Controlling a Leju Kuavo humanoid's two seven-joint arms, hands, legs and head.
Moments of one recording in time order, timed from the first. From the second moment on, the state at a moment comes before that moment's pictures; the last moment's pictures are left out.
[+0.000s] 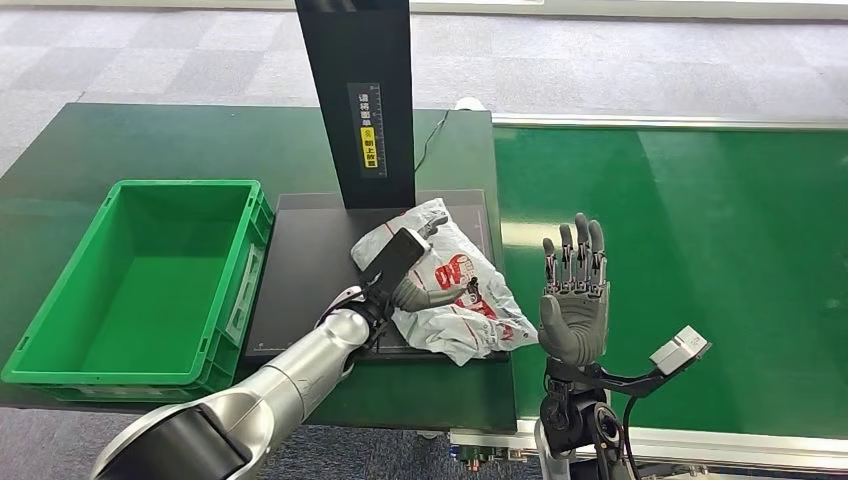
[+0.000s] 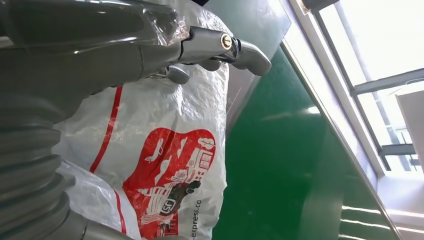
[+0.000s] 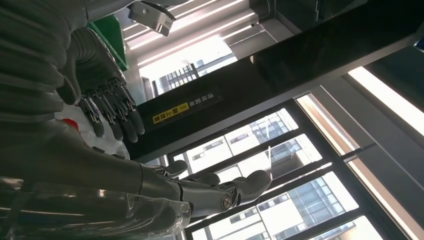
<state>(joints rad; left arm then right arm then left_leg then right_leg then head) -0.85 -0.29 -0.66 -0.36 0.04 0.15 -0.46 -0.16 0.22 -0.01 -1.27 -0.42 0.50 -0.62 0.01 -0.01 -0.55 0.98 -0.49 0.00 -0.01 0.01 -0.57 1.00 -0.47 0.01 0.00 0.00</state>
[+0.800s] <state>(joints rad) -0.76 -0.31 -0.70 -0.32 -0.37 0.18 -0.27 -0.17 0.21 0.01 -1.29 -0.42 0.49 -0.63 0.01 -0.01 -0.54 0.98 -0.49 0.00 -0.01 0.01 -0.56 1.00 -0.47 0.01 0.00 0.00</state>
